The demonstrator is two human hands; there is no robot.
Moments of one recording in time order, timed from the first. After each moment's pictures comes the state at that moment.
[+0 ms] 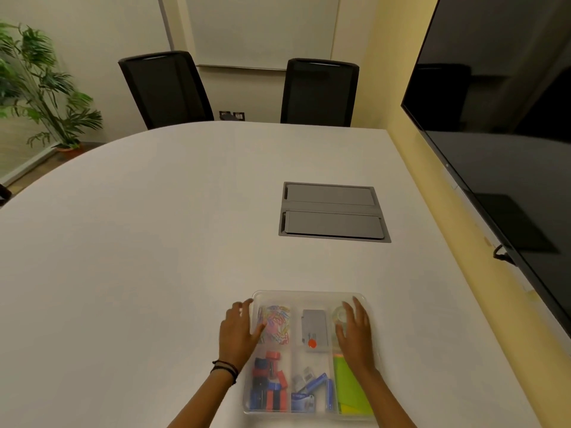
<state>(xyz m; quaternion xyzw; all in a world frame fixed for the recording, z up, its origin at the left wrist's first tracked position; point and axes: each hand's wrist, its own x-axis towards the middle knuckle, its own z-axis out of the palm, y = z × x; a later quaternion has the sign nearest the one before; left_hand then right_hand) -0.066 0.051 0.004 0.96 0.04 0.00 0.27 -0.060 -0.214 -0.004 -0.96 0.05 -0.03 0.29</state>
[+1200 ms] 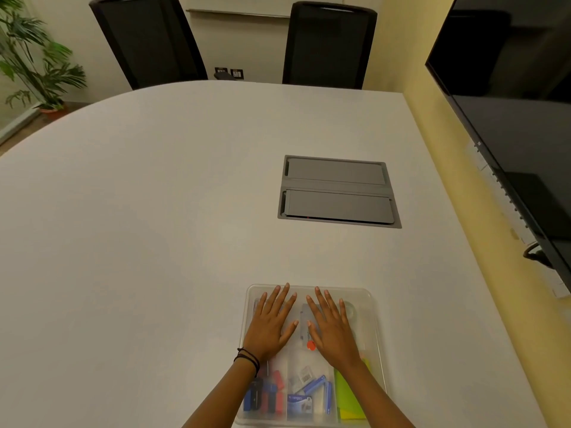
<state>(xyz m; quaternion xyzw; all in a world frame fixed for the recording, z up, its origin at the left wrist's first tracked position) -0.031 0.000 -0.042 0.97 -0.16 -0.07 0.18 -0.038 -0.183 -0.028 -0.98 -0.13 0.04 0.14</state>
